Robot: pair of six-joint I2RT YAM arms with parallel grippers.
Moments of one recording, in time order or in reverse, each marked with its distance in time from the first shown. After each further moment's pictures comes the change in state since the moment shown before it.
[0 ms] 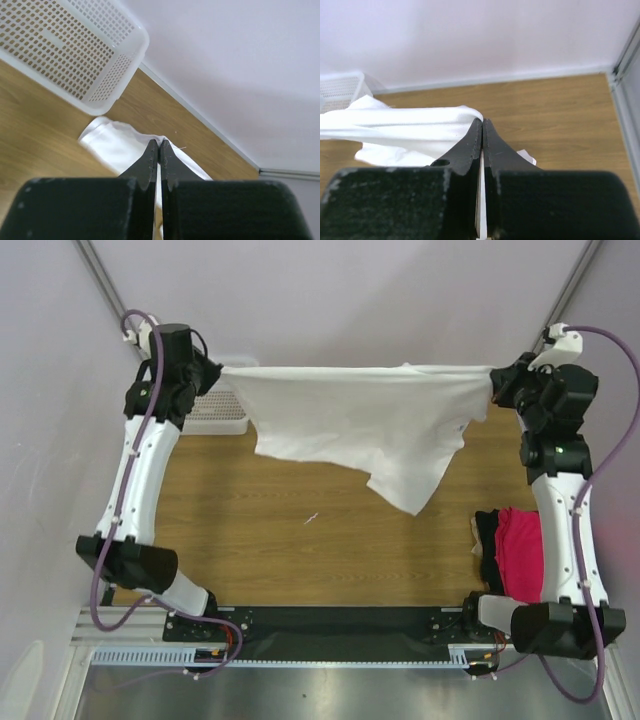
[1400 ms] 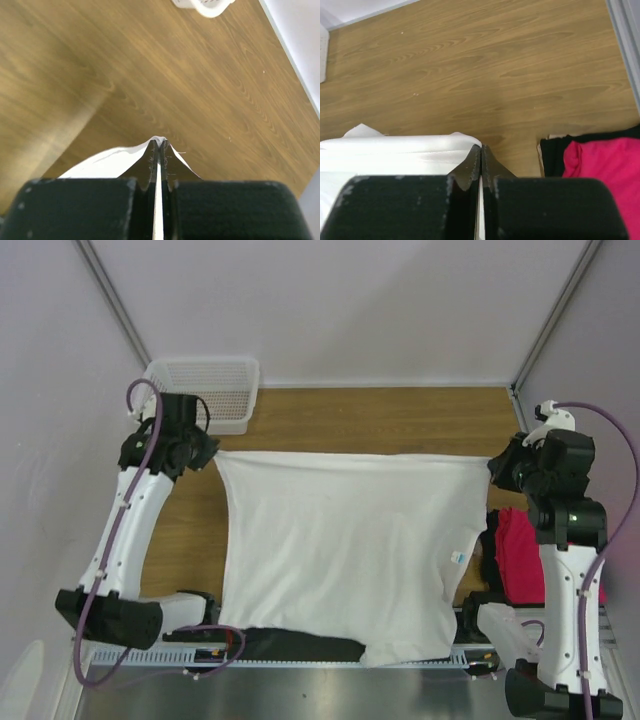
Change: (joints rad) left arm -0.010 -0.372 -0.444 -0.318 -0.008 -0.105; right arm 0.003 -0.358 -0.069 -0.702 0.076 -0.006
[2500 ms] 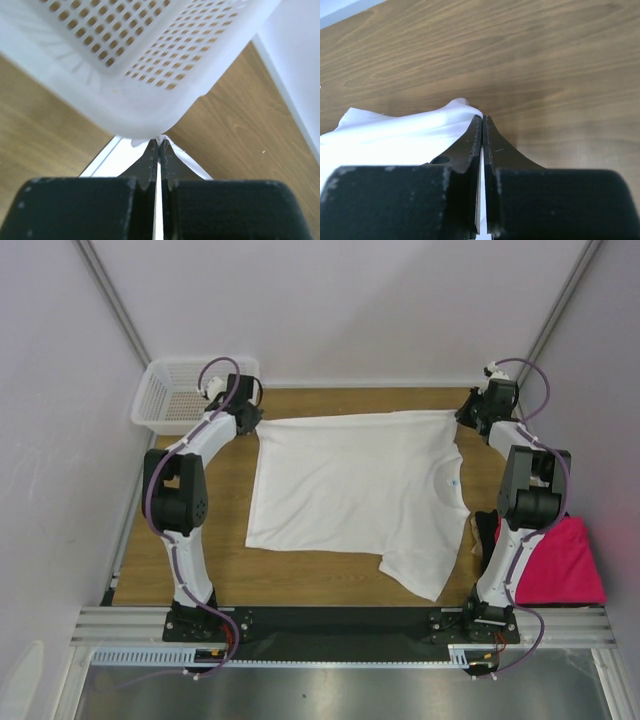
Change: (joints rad) left arm -0.025 0.803 0.151 0.660 -0.047 -0.053; right arm -0.035 1.155 0.122 0.983 -0.060 0.053
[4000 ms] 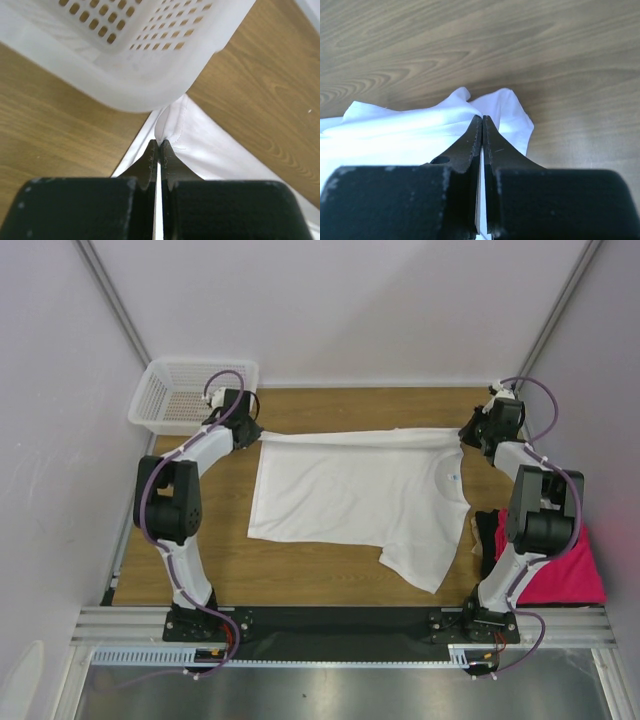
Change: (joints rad) left arm 0.007 -0.079 -0.185 0.115 0.082 0.205; right arm -0.018 -0.195 -0.269 0.044 -0.008 -0.003
